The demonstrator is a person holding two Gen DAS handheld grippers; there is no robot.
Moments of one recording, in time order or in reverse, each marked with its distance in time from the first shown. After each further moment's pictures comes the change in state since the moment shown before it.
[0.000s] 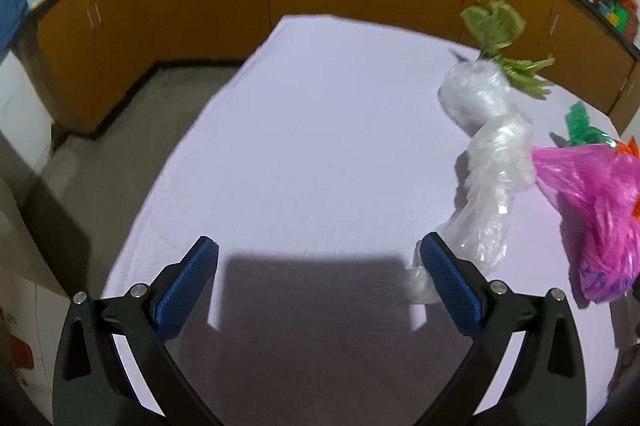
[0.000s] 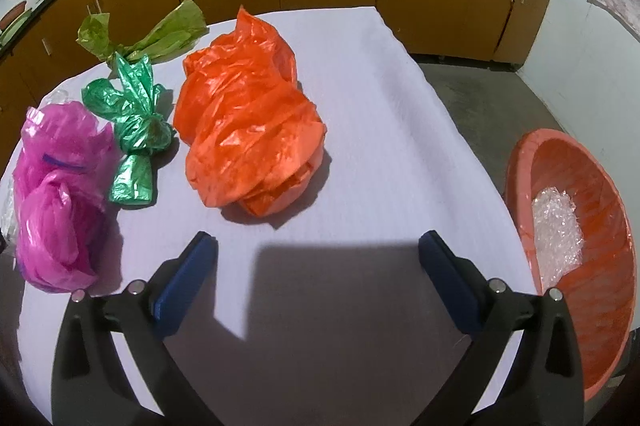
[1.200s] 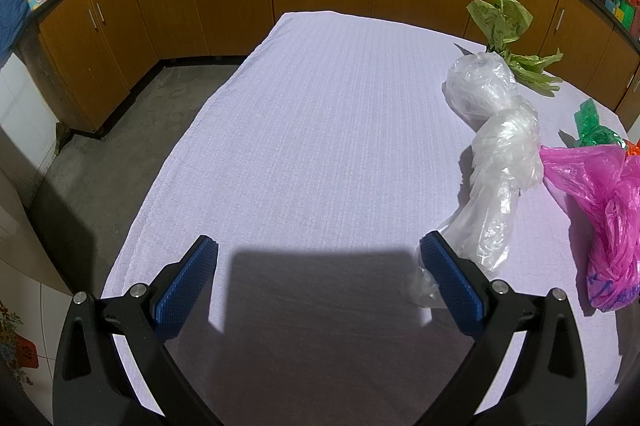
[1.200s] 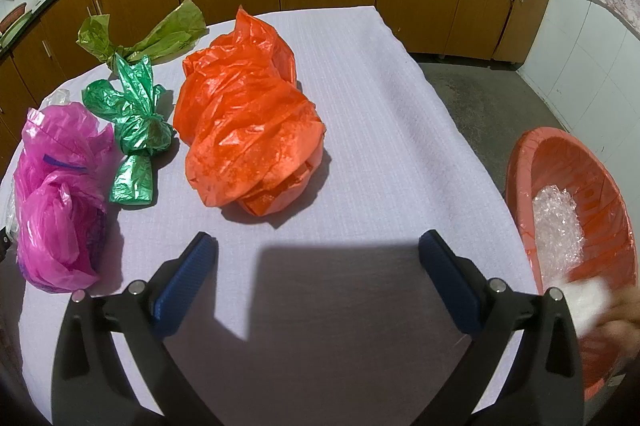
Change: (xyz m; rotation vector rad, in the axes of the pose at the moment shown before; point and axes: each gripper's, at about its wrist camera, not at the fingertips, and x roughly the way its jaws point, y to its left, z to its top) left arm 0.003 -0.005 0.002 0.010 0.007 0.020; right arm 0.001 -0.002 0.001 0.002 0.001 0.003
